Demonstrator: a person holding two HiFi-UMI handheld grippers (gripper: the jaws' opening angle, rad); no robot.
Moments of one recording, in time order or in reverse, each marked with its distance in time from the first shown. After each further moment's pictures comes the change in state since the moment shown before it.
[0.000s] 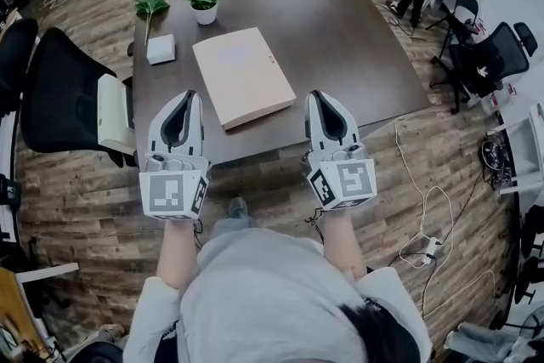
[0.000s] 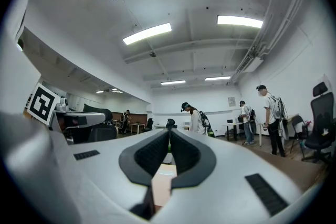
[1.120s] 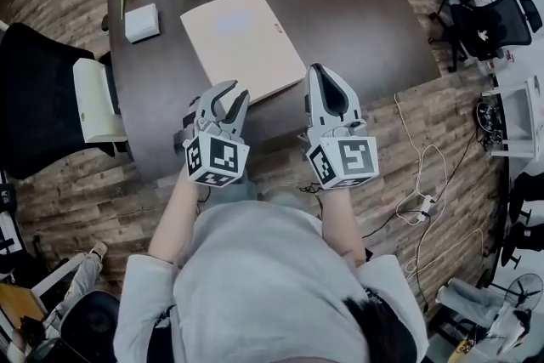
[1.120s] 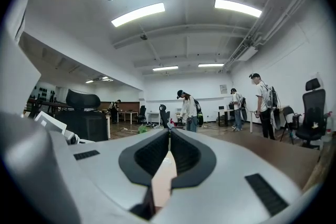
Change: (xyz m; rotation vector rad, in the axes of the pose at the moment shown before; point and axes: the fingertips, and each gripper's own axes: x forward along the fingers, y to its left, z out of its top) left arm 0.077 -0.036 -0.209 0.330 0.467 -0.439; right arm 0.092 0.001 -0.082 0.027 0.158 -0.097
